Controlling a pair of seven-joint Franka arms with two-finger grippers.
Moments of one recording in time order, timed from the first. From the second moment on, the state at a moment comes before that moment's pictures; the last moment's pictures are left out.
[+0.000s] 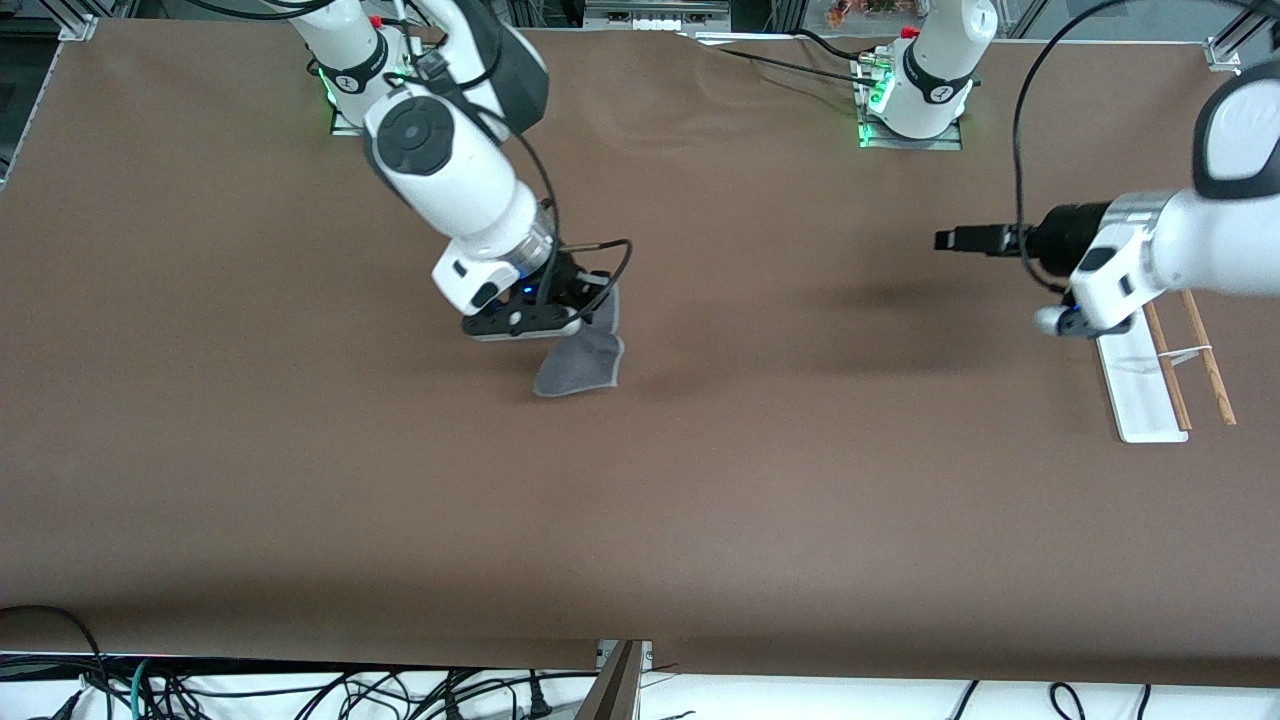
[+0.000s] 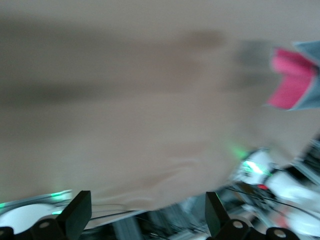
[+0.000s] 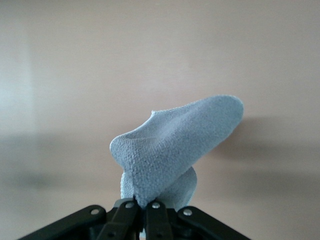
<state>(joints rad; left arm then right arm) 0.01 0.24 0.00 -1.66 -0.60 1.39 -0.09 0.28 0.43 0.46 -1.56 0.02 2.22 0.72</state>
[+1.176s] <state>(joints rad) -0.08 0.64 -0.03 -1.60 -1.25 1.68 -0.15 0.45 0.60 0.45 -1.40 0.02 2.48 0.94</state>
